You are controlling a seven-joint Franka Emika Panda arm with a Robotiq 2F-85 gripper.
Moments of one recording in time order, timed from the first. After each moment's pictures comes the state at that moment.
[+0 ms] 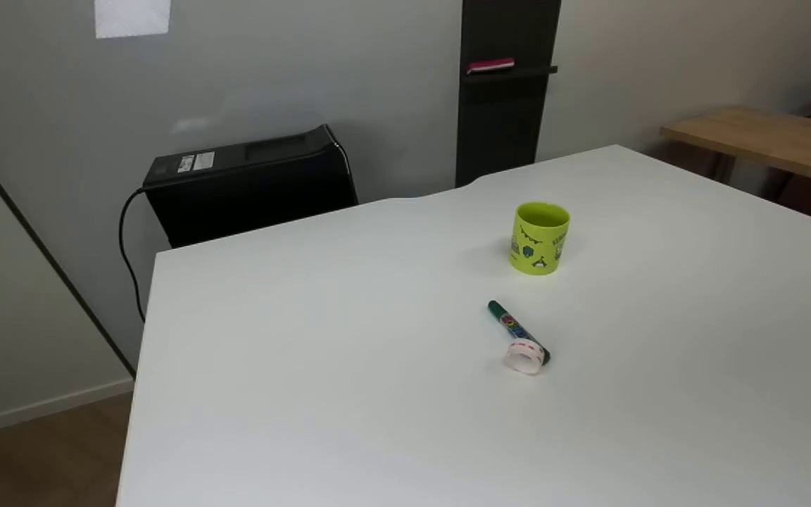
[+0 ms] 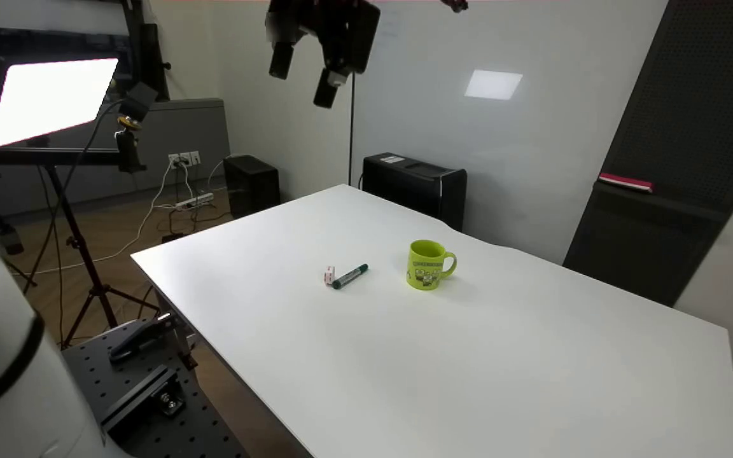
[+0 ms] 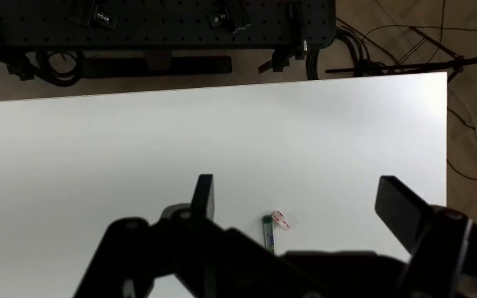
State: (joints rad) arm 0.00 -0.55 -0.05 -2.33 0.21 1.57 -0.01
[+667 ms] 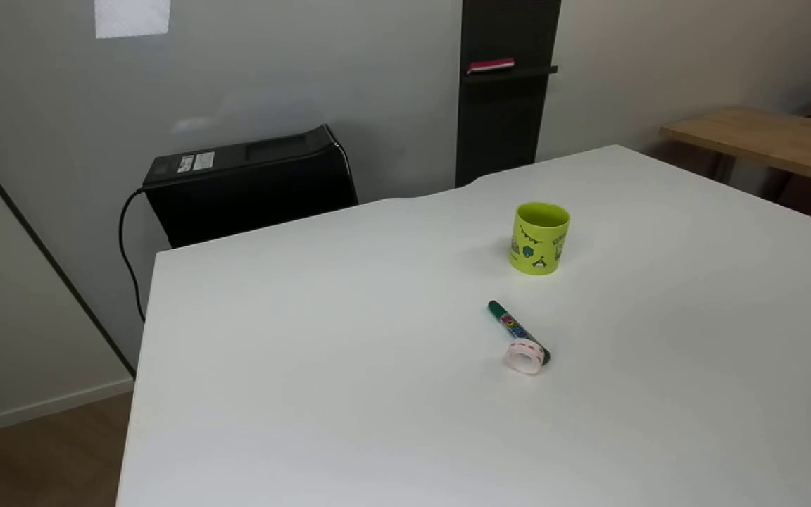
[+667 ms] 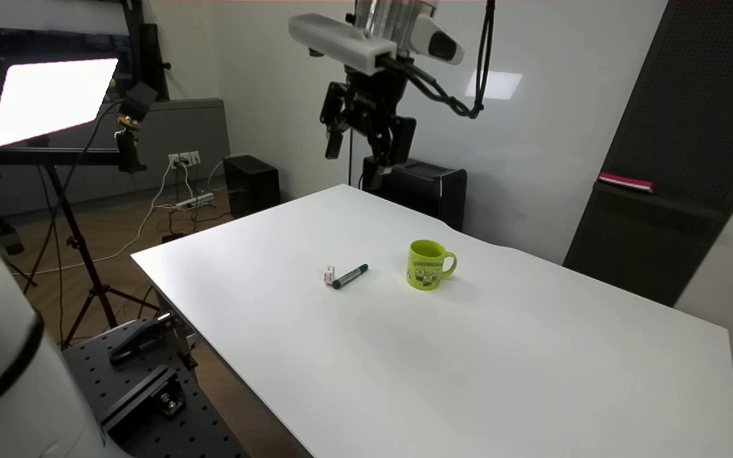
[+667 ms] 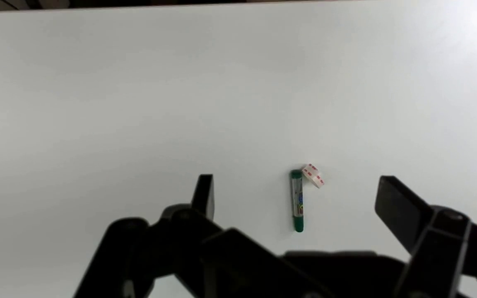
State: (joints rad) arm 0.00 -0.33 -0.04 -2.43 0.21 2.00 -0.08
